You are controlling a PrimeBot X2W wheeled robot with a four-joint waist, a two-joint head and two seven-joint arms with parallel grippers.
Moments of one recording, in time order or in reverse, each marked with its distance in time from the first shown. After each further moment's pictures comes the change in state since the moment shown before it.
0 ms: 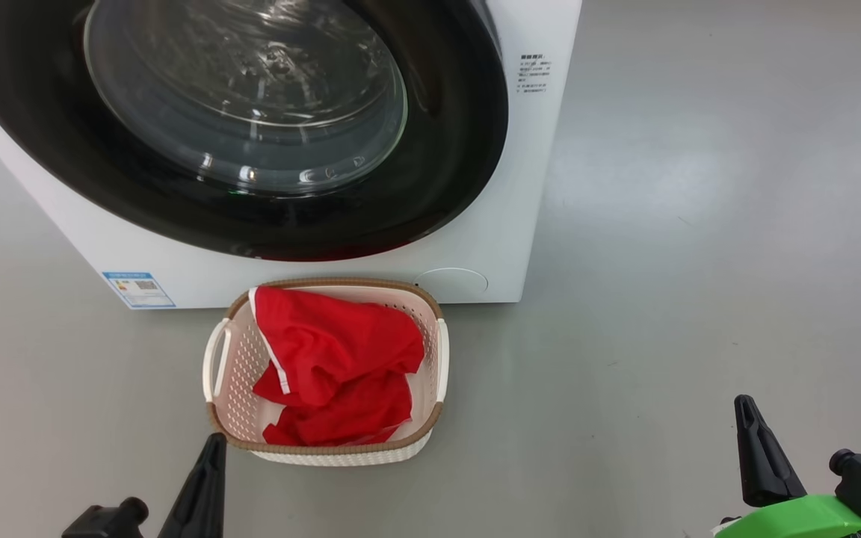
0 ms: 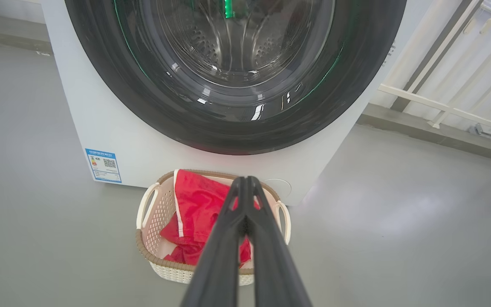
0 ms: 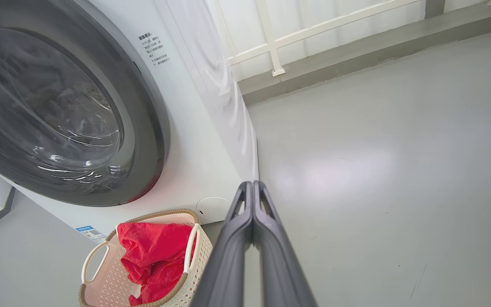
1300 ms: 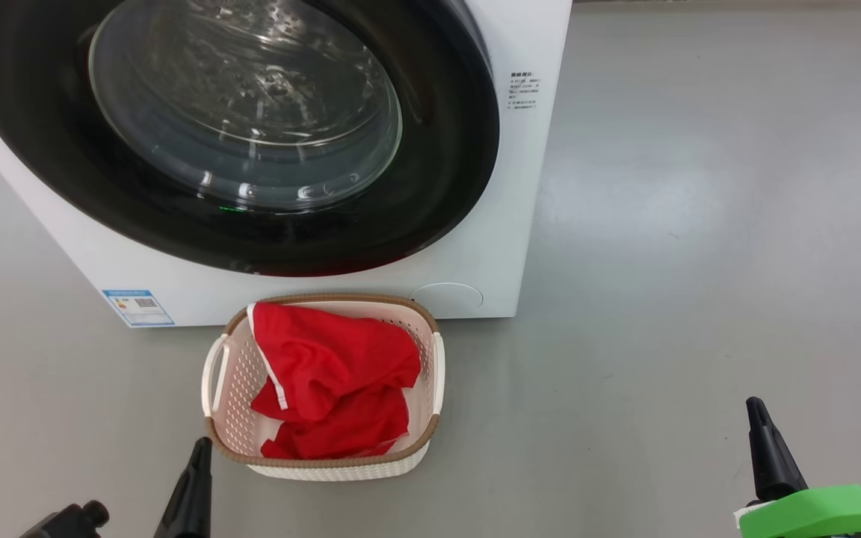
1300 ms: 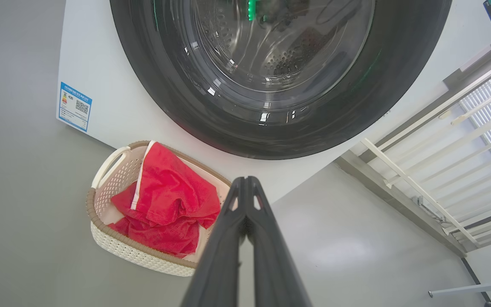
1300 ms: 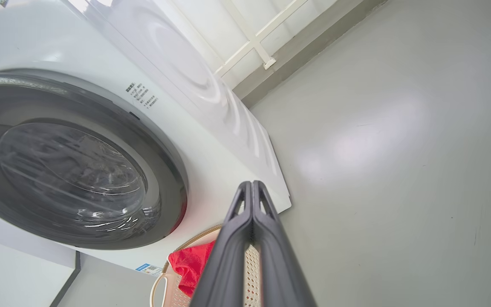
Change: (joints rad) left arm -0.003 -0.001 0.016 0.000 -0.402 0.000 0.102; right arm -0.008 -0.022 0.004 -0.002 0.381 0.000 0.104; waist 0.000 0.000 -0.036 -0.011
